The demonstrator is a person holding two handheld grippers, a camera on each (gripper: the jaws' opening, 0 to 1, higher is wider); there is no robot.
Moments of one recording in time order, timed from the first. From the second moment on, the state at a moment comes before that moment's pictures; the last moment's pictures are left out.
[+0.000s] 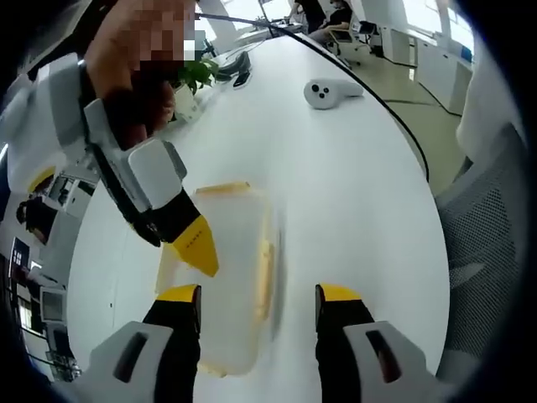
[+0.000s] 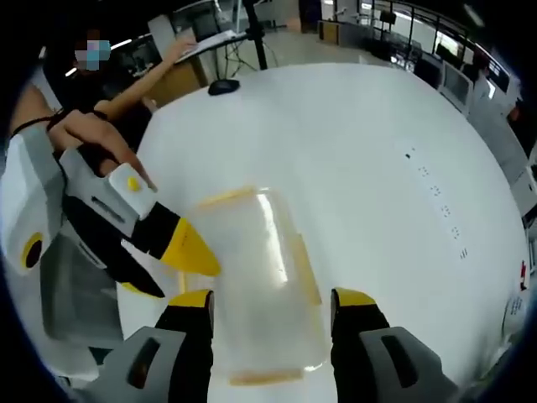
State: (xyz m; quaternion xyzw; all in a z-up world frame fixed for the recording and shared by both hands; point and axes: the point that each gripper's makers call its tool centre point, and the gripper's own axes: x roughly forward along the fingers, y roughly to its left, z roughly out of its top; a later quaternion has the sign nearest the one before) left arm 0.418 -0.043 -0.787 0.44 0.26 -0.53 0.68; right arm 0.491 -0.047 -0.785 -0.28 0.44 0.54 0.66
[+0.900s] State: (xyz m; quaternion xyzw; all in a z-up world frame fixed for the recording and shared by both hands) left arm 0.437 -0.017 -0.792 0.46 0.31 -0.52 0.65; right arm 0.461 -0.066 -0.786 -0.36 0.42 0.55 0.63
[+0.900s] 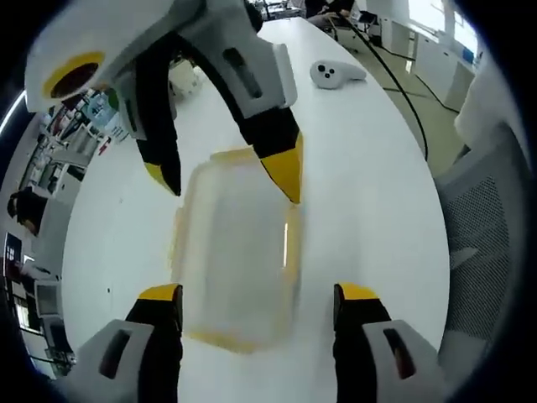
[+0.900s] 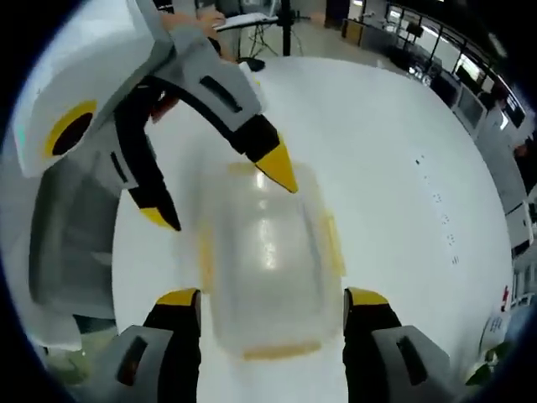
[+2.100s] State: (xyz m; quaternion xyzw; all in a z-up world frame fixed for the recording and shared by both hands) left arm 0.470 -0.011 -0.821 0.48 0.33 -0.53 0.62; right arm 0.466 -0.087 -0.819 -0.41 0.39 0.52 0.64
